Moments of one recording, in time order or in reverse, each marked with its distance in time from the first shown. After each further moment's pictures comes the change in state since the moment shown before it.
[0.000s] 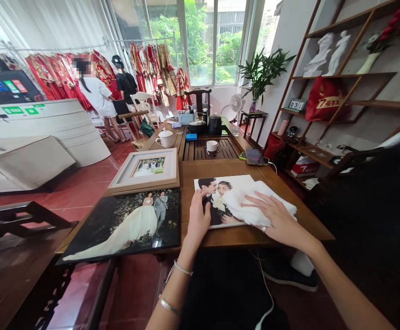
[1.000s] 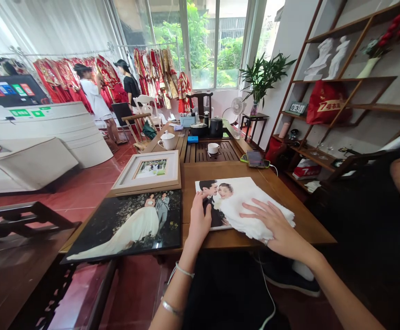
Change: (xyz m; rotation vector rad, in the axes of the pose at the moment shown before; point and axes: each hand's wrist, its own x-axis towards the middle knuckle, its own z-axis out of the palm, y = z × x) left_hand -0.001 -0.004 0.001 -0.006 0.015 0.016; right_hand -0.011 -0.012 0.004 0.065 0.011 -0.078
